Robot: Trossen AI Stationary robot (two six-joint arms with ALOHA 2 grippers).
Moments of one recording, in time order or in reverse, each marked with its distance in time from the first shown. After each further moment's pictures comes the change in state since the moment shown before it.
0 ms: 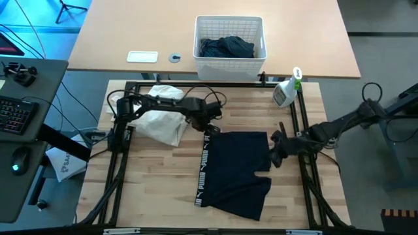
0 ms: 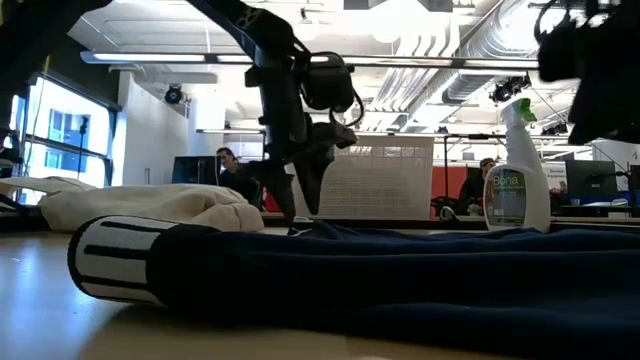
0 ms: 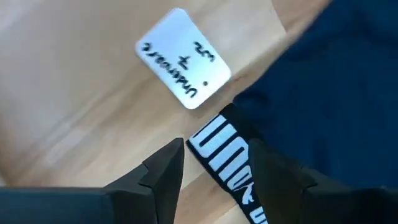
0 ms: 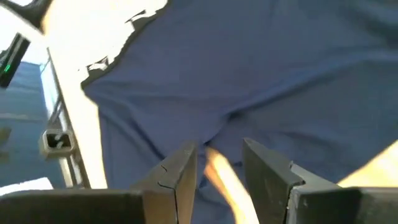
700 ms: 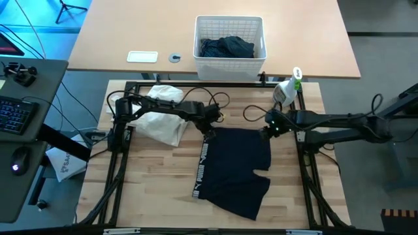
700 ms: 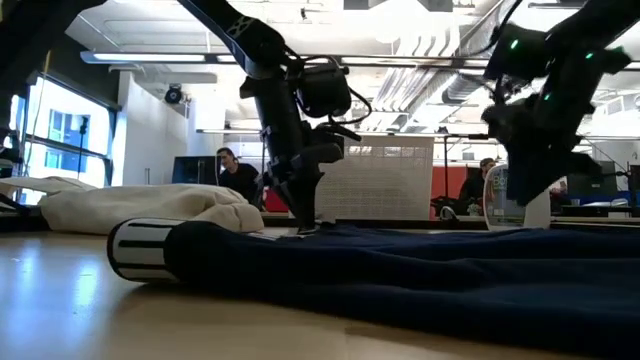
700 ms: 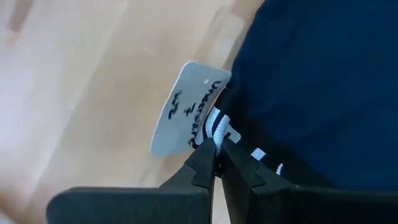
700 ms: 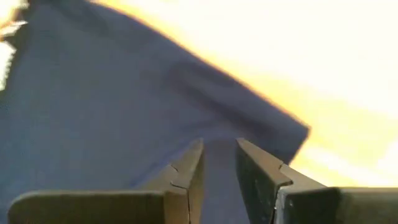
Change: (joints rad) left arm -0.004 -0.017 -0.108 0.206 -0.145 0.466; right arm -0.682 0.238 0.000 -0.039 -0.171 -0.242
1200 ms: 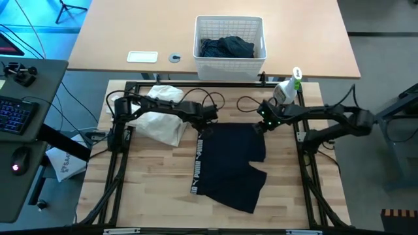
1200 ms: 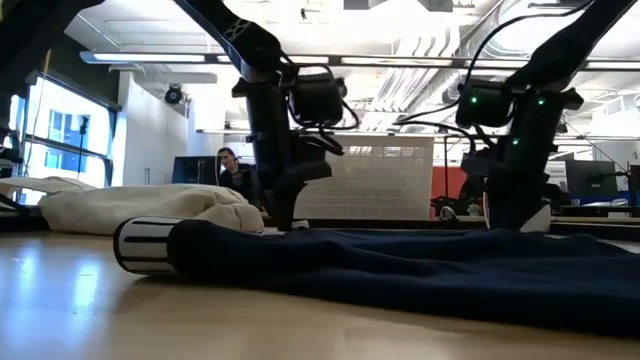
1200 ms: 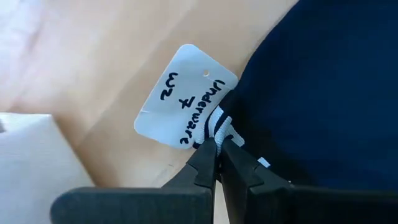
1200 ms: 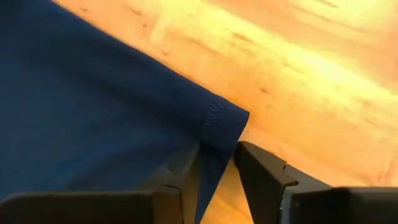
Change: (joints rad) left arm 0.008 -0.005 -0.036 -0.081 -0.149 -0.209; right arm -0.230 0.341 0.002 0.207 0.003 -0.275
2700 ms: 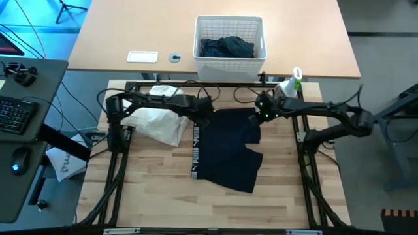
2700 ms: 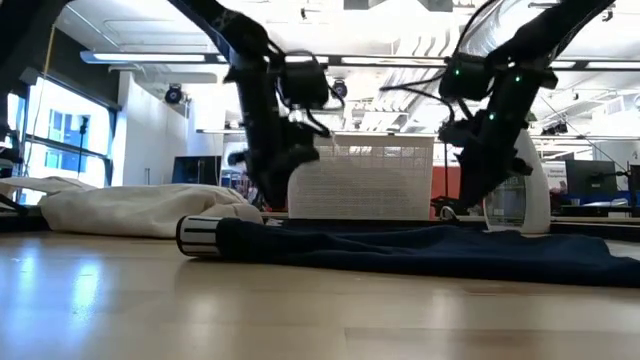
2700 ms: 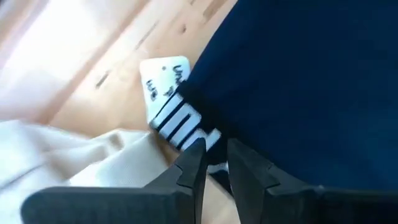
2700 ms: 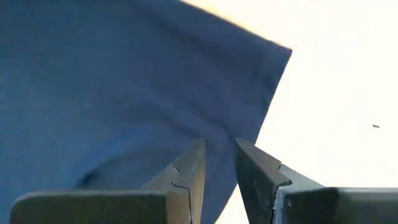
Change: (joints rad) left arm 0.057 -0.098 -0.036 0.009 -0.100 0.069; right arm -0.011 -0.025 0.165 -0.070 0.041 -0.119
